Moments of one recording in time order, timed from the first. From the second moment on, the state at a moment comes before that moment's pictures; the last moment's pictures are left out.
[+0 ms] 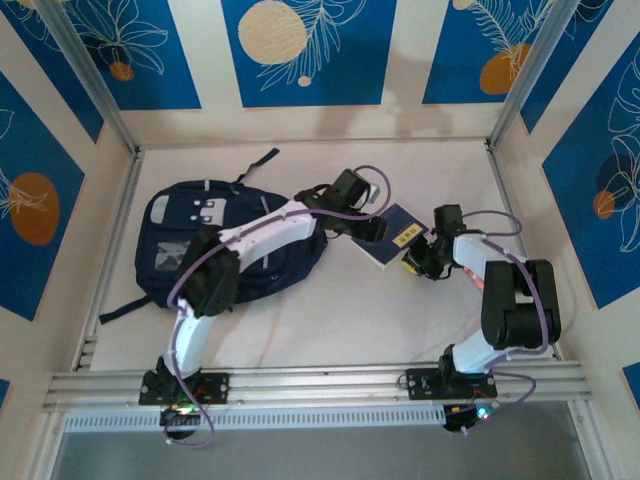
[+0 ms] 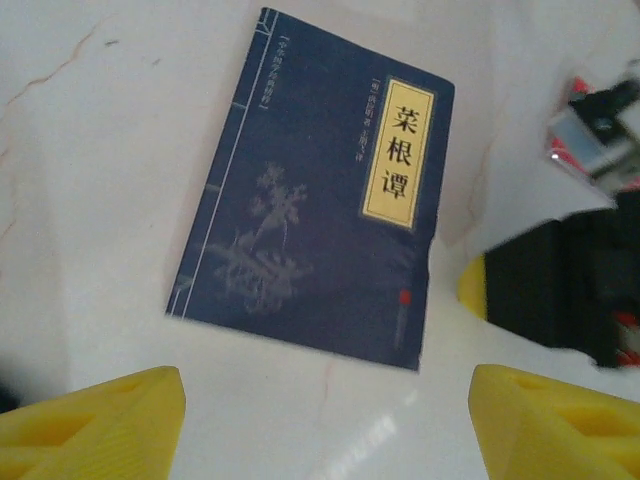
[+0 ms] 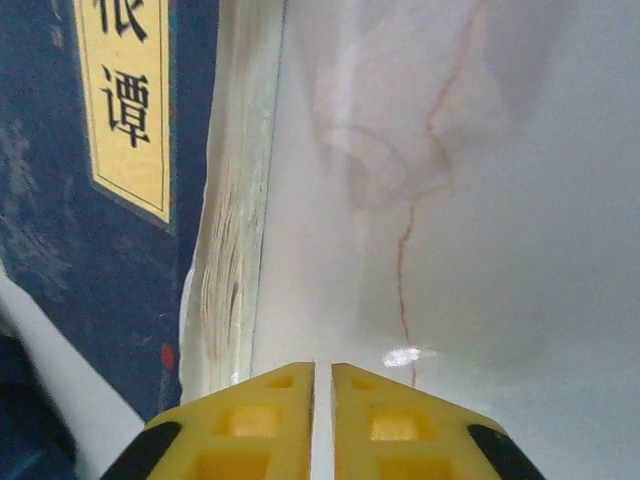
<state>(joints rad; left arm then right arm) -0.84 2.15 1.85 -0.57 0.13 -0.34 0.00 1.51 0.76 -0.49 -0.36 0.75</state>
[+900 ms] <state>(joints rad) -0.77 2.37 1.84 -0.36 0.38 -0.43 -0.13 1.50 0.68 -0.28 -0.49 0.85</state>
